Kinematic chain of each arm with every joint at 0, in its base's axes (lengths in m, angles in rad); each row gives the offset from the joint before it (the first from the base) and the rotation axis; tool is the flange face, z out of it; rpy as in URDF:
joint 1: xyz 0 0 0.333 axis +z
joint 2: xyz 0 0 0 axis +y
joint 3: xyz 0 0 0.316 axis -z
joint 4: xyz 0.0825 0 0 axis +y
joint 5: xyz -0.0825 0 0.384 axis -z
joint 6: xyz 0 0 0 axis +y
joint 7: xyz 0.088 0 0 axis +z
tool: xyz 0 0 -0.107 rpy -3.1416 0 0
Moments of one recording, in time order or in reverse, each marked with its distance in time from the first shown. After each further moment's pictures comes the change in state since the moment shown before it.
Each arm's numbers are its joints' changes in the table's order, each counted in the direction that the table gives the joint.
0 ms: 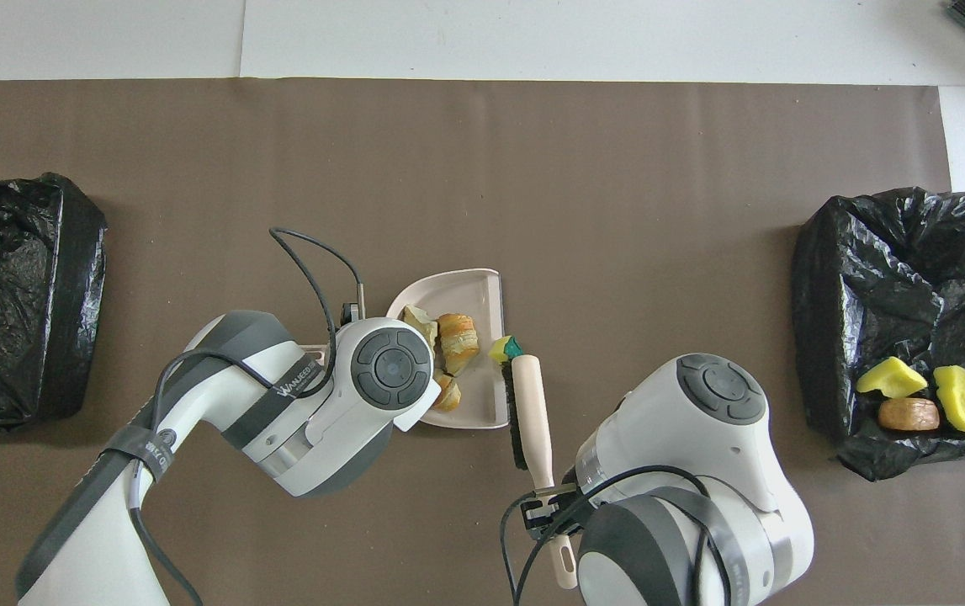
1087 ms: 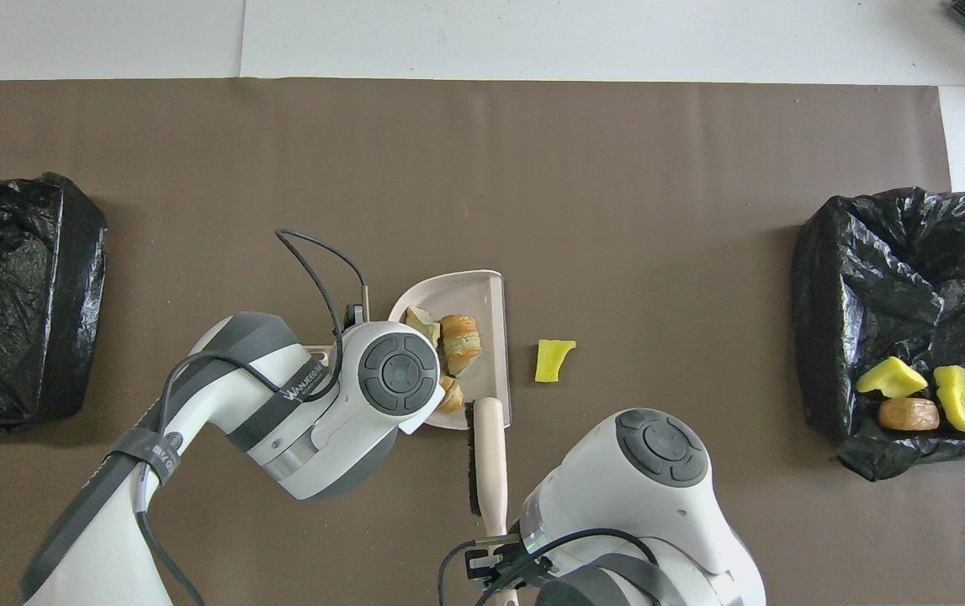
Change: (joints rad) left arm -0.014 -0.001 0.001 -0.001 -0.022 0.009 0.017; right arm 0.102 -0.039 -0.015 0.012 -0.146 -0.010 -0.173
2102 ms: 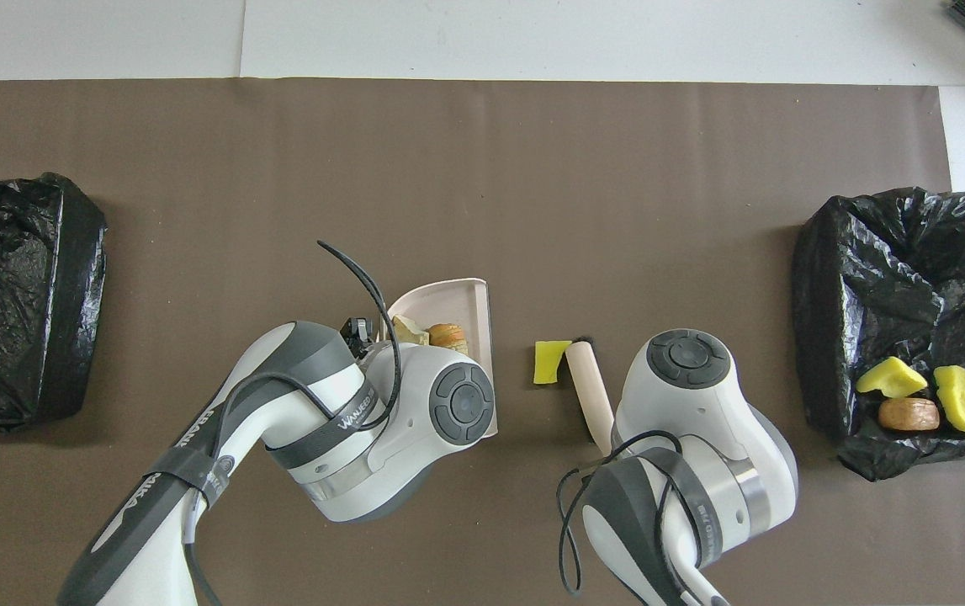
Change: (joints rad) left arm -0.075 0.002 0.004 -0.040 -0.133 0.197 0.115; right arm -0.194 0.159 -0.008 0.020 0.342 -0.025 0.278
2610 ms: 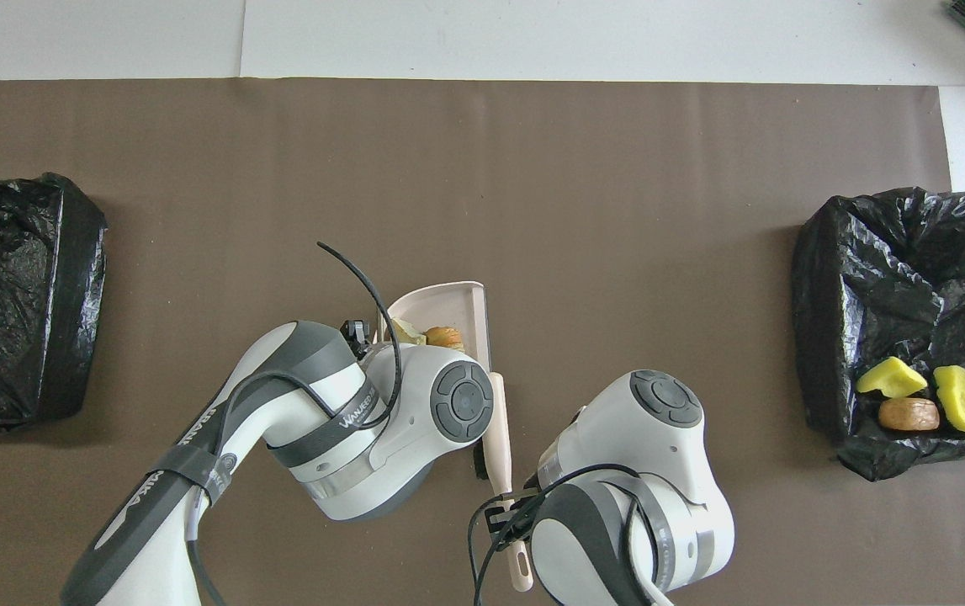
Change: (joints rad) left arm 0.000 0.005 -0.001 0.000 0.000 0.013 0.003; right arm 0.141 0.000 -0.002 0.035 -0.462 -0.130 0.019
